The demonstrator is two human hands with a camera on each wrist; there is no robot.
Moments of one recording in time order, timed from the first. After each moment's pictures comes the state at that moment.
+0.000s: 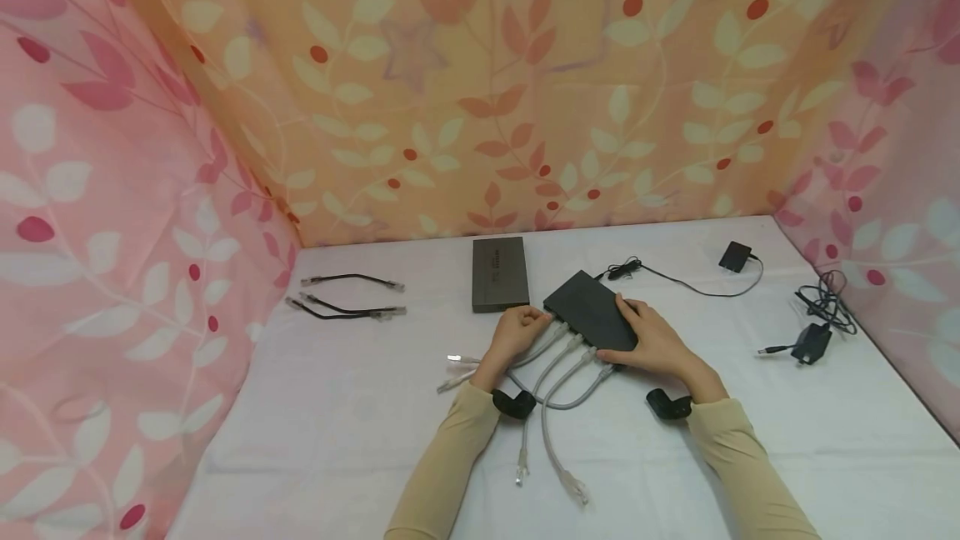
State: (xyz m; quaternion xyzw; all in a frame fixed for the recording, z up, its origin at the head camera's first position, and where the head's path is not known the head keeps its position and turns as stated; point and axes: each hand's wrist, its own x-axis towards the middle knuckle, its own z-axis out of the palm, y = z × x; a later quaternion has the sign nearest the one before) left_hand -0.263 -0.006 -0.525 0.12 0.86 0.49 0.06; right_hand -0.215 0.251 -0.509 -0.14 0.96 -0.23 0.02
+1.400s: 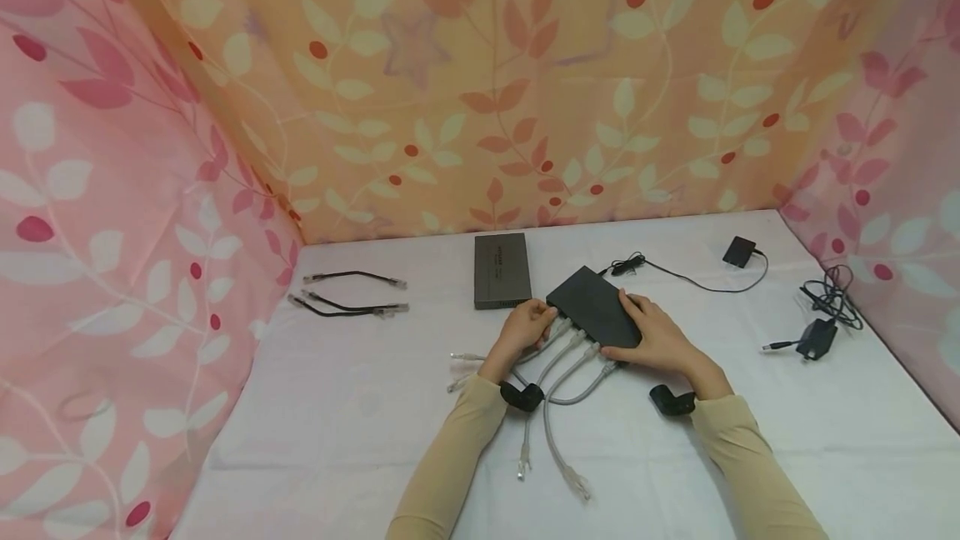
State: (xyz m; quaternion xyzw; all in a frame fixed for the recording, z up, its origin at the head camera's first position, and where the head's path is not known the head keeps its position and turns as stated) left_hand -0.262 0.003 -0.515 0.12 0.83 0.52 0.15; right_hand -0.215 0.254 -0.509 -0.13 0.96 -0.24 0.02
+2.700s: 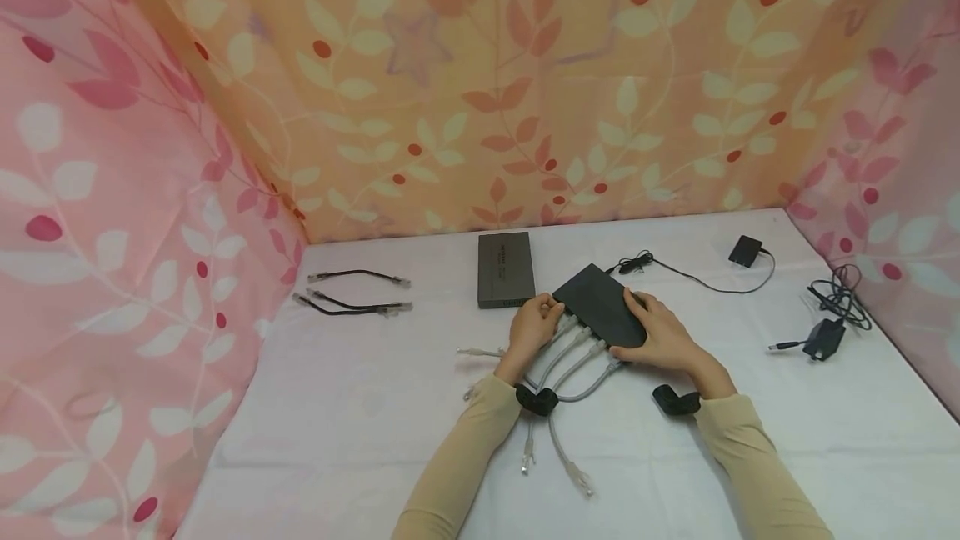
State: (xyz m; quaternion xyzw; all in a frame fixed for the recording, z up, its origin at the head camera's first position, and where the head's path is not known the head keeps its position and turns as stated) left_hand -0.258 0.019 -0.517 0.08 0.89 0.46 0.03; right_hand -0.218 0.256 -0.514 -0.14 0.96 -0.24 0.01
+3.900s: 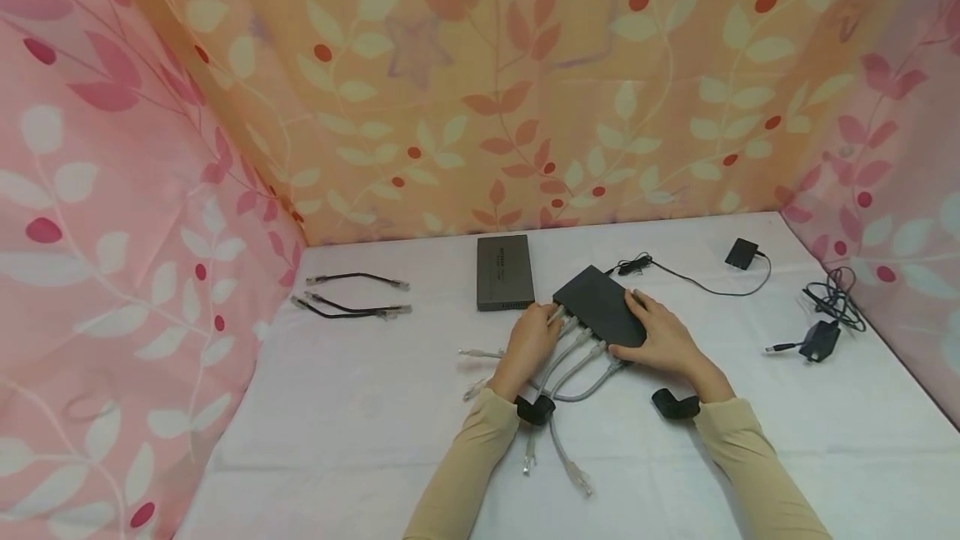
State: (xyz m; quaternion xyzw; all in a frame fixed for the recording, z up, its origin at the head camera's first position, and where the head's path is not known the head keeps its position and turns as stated) left_hand -0.237 0.016 -0.493 0.16 0.93 0.32 0.01; right_hand -0.218 0.255 -0.512 -0.12 0.97 -0.21 -0.01
